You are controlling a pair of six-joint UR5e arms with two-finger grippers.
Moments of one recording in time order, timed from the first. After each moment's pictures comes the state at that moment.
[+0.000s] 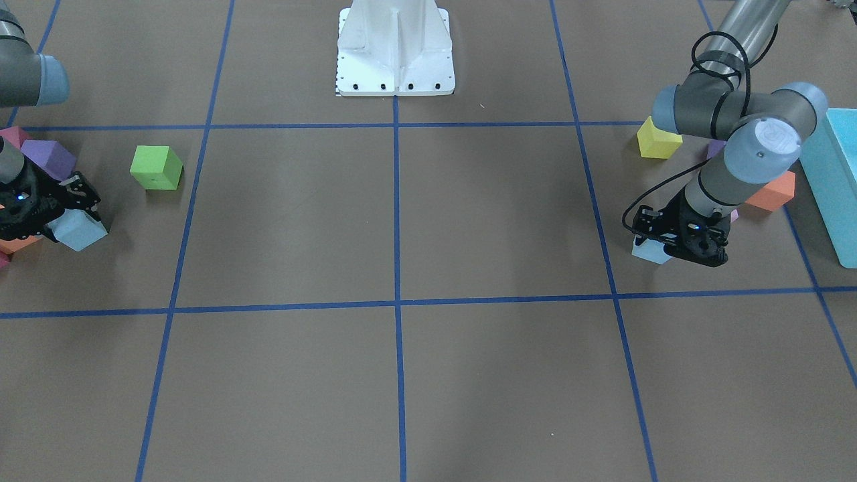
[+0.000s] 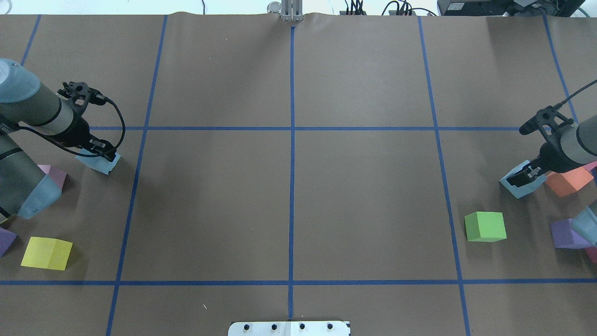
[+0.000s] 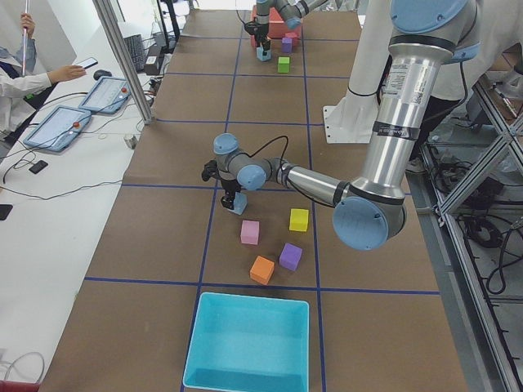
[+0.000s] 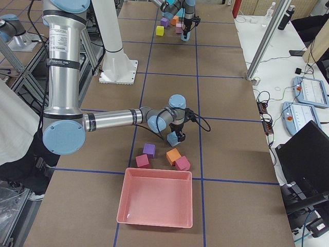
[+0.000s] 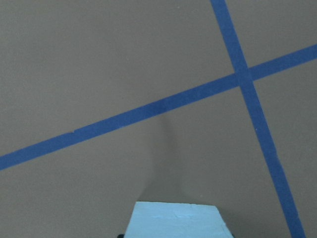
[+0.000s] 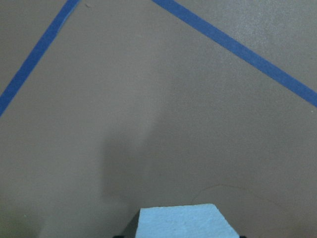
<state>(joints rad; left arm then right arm) -0.90 -1.79 -1.56 -1.92 -2.14 -0.50 0.95 -1.63 1.67 -1.06 2.15 0.23</state>
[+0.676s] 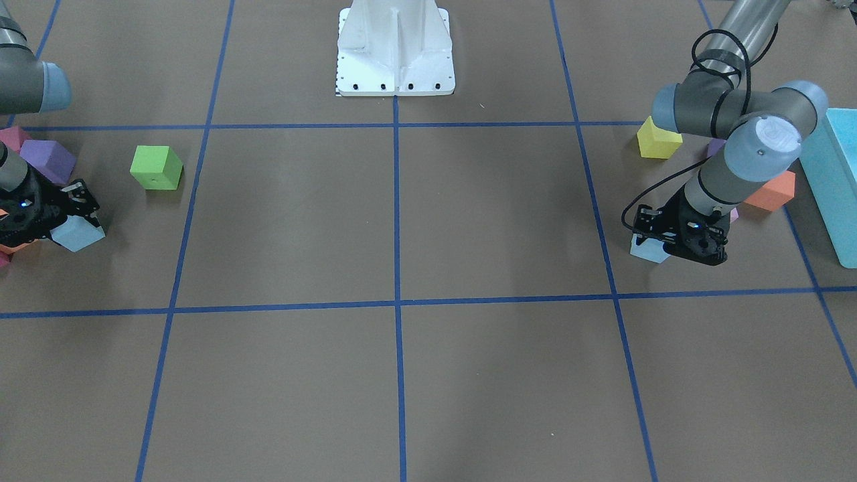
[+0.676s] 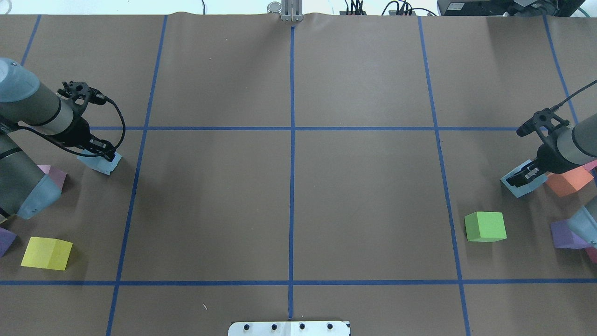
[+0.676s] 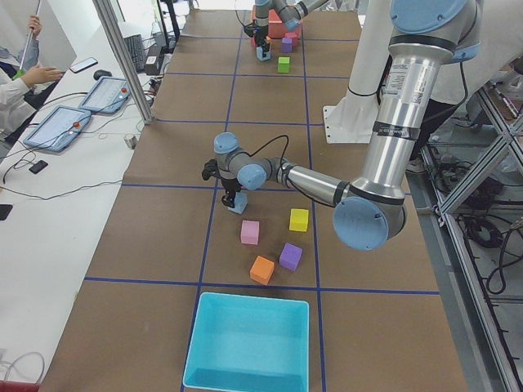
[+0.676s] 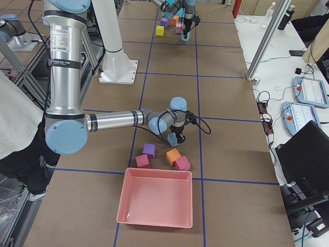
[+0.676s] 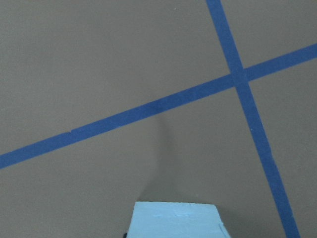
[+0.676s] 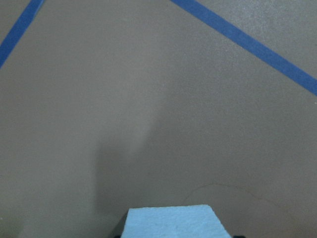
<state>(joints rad) -0.90 -1.79 -1.57 -1.91 -2.15 -0.50 0.95 -1.62 1.65 -1.06 2.15 0.23</state>
